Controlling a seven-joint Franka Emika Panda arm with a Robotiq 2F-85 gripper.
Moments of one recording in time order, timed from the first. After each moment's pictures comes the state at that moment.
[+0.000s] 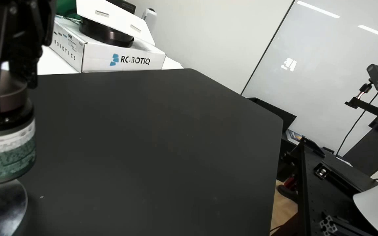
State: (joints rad) arm 0.52 0.60 0.18 -1.68 -0.30 2.38 0.10
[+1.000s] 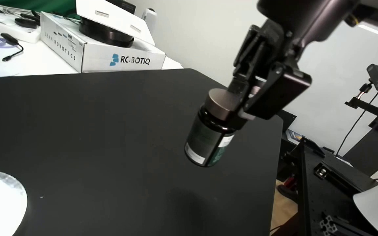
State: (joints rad) arm 0.42 -0.03 0.21 -2.48 -0.31 2.42 0.31
